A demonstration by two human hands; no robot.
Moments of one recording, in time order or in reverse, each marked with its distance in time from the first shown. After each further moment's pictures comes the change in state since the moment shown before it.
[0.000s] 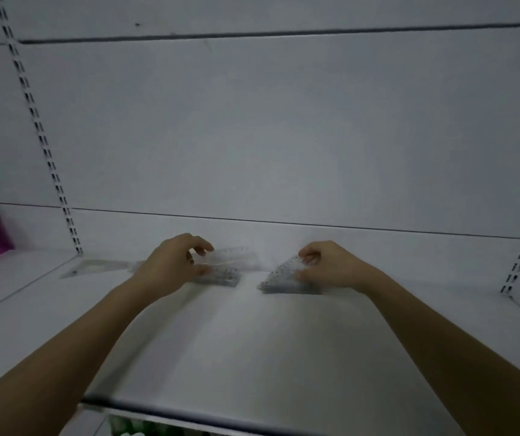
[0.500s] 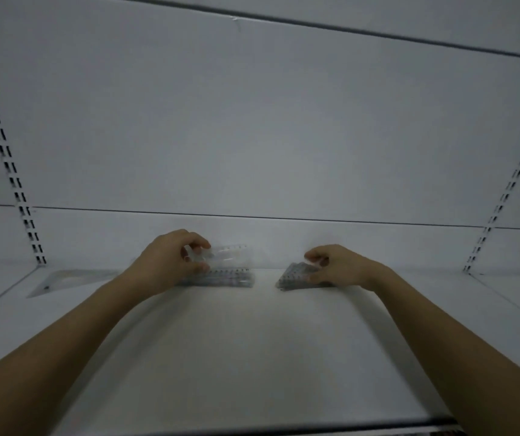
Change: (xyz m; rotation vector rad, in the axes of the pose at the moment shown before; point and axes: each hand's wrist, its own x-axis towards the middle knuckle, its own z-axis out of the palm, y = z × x) left_hand 0.029 -0.068 -0.008 -0.167 -0.095 0.186; right_hand -0.005 -0.030 0.024 -0.127 -0.011 0.248
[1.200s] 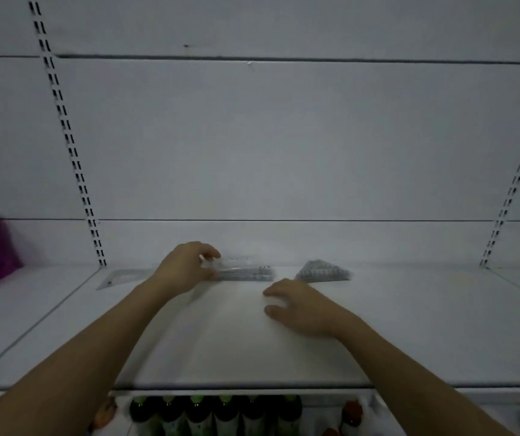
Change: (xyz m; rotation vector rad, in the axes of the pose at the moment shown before) left_hand -0.031 -0.003 -0.019 0.132 -0.016 -0.105; right_hand -0.061 -0.068 0.089 -0.035 -0.048 -0.272
